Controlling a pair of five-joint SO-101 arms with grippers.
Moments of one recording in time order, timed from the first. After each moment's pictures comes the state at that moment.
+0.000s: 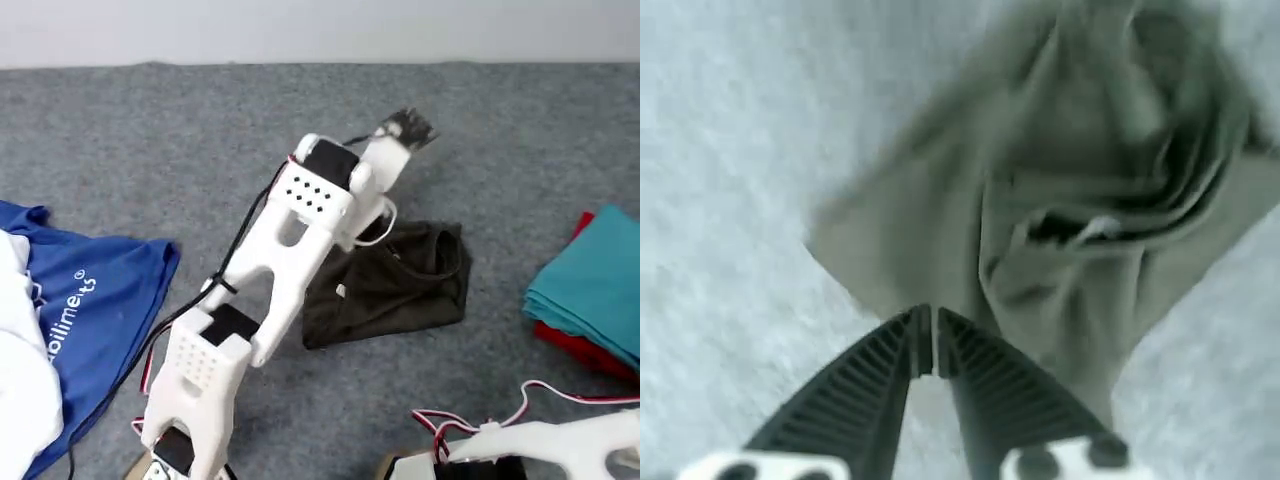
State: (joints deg) left arm 29.2 35.9 -37.9 99.2 -5.1; right arm 76.3 -39.8 30.7 89.8 61.6
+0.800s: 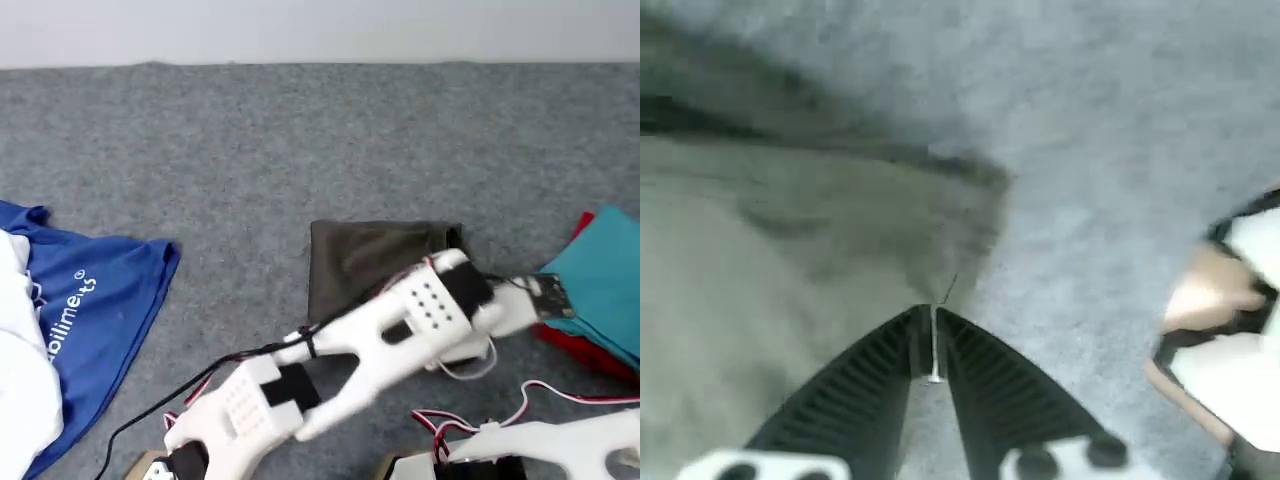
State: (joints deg) left arm 58.2 37.8 -35.6 98.9 -8.0; right arm 76.3 -39.8 30.7 88.6 61.6
